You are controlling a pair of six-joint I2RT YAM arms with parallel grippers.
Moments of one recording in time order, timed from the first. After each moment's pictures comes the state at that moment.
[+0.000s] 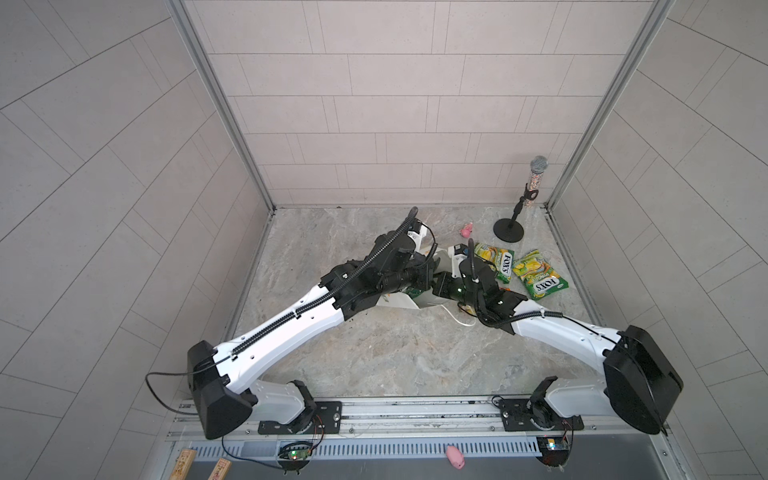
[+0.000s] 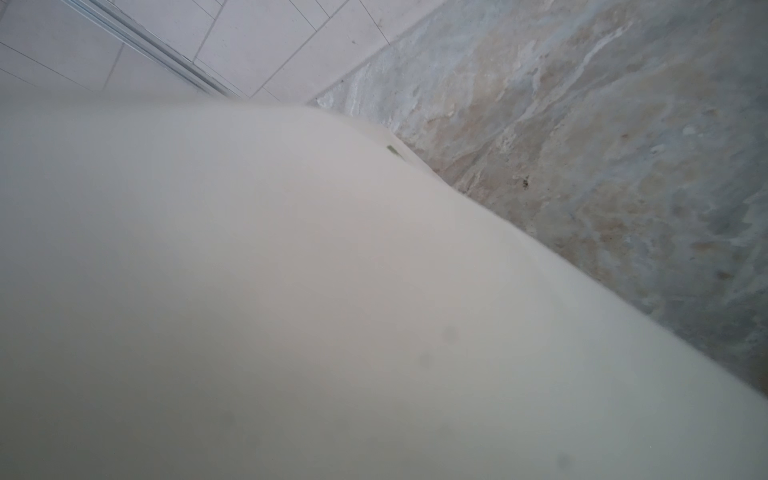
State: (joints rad) left arm -0.90 1.34 1.34 -0.51 0.00 -0.57; right arm 0.62 1.31 0.76 0.09 -0.08 0.82
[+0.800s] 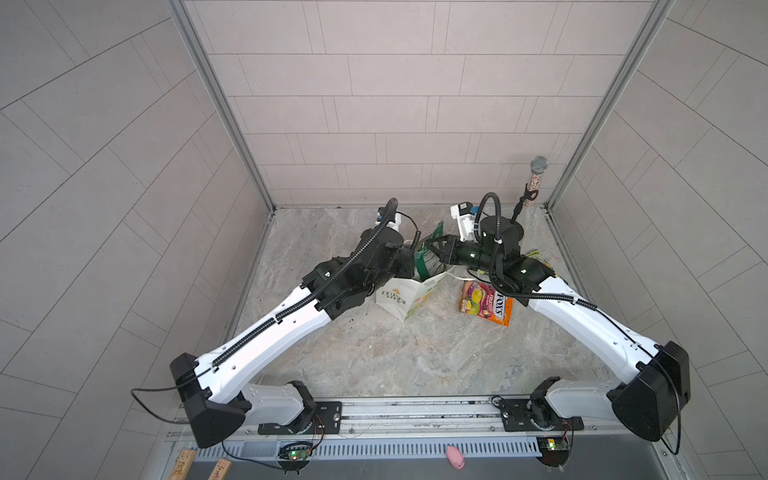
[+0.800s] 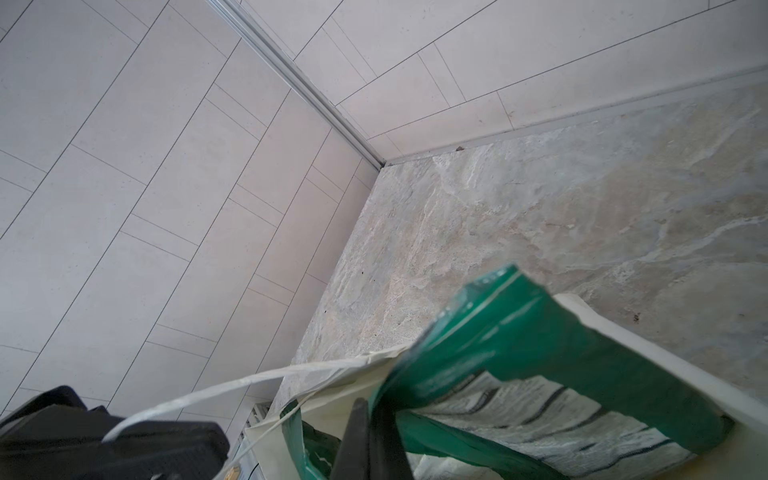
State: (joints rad) left arm -0.86 1.28 1.41 -0.65 -0.28 -0.58; right arm 0.52 1.30 1.17 -0.18 -0.35 0.68
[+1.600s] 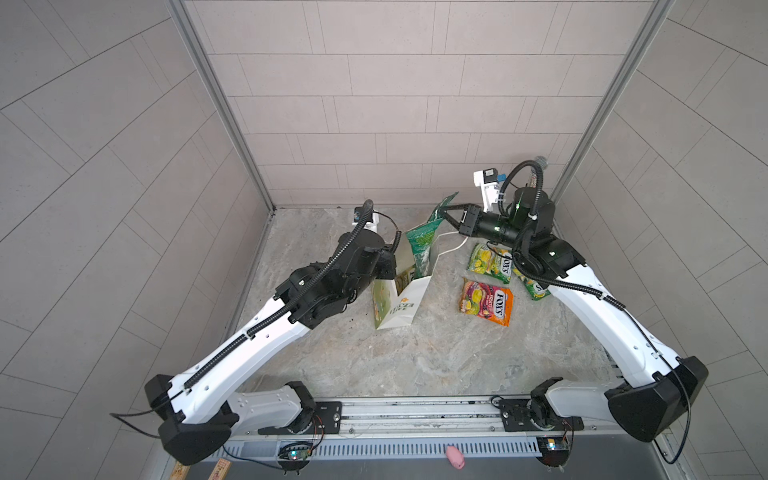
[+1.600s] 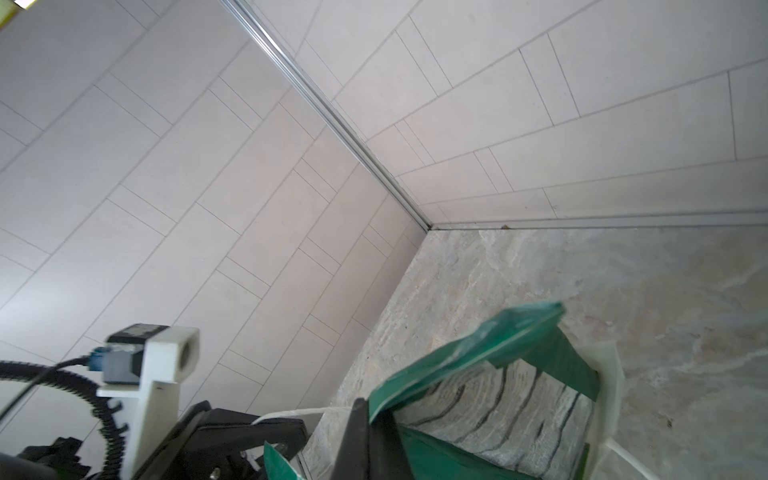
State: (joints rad) left arm -0.84 1.18 1.41 -0.75 -0.37 -0.57; right arm 0.40 1.30 1.42 -0.18 -0.52 0.71
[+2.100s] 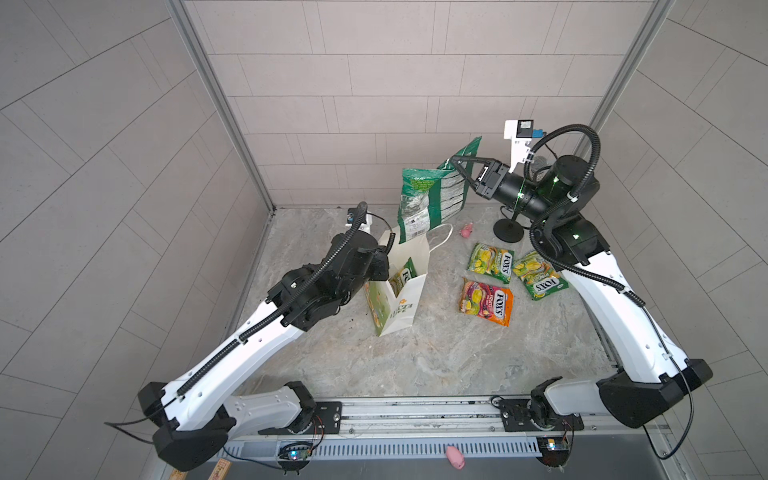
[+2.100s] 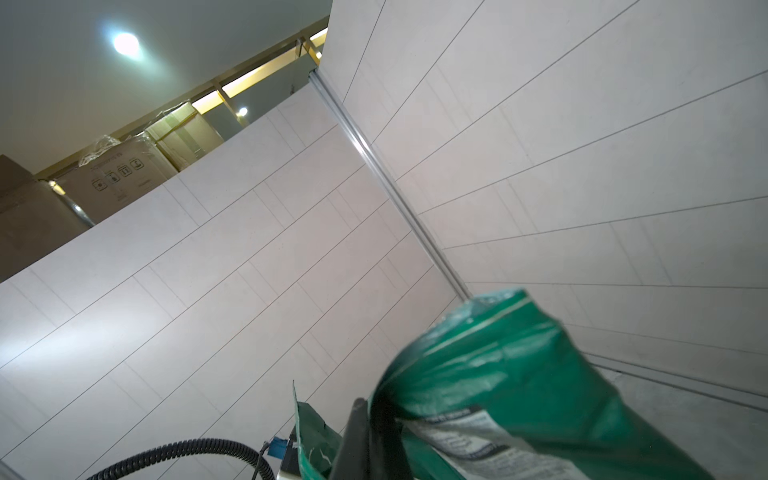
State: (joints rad) left arm -0.81 1.14 1.40 -0.80 -0.39 -0.54; right arm 0.34 1.37 1.72 -0.11 -0.50 0.77
